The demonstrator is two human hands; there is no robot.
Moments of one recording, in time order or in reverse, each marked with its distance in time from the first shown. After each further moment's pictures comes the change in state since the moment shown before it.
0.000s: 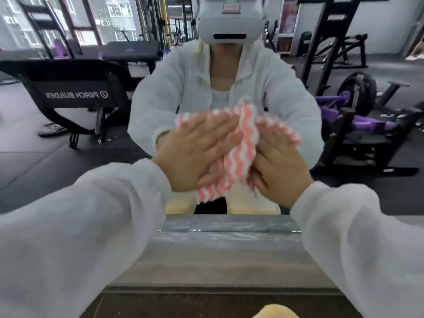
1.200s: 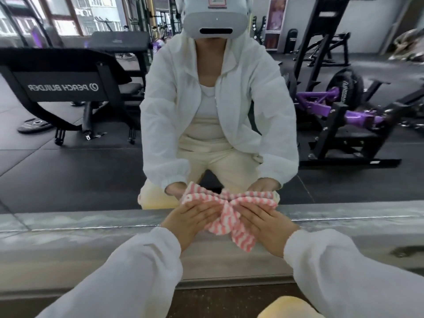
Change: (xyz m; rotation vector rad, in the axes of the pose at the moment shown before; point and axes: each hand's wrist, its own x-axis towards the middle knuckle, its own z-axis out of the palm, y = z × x) left_hand -0.143 0.090 0.060 0.104 -0.689 0.035; right_hand -0.096 -0.087 0.048 -0.352 -0.937 -0.222
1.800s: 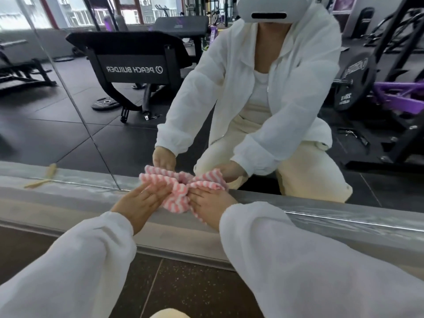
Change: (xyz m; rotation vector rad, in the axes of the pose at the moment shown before) left_hand -0.211 -0.091 0.081 0.020 -0.553 -0.177; right_hand 0.209 -0.133 -0.132 0.185 0.139 -0.214
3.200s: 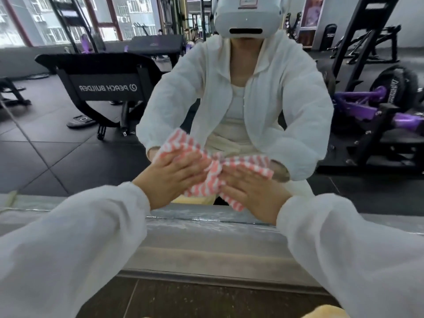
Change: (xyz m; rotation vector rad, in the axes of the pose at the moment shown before) left_hand 0.095 -0.023 -0.140 0.136 1.026 0.116; right_hand -0.142 0.129 0.013 -0.156 0.476 0.048
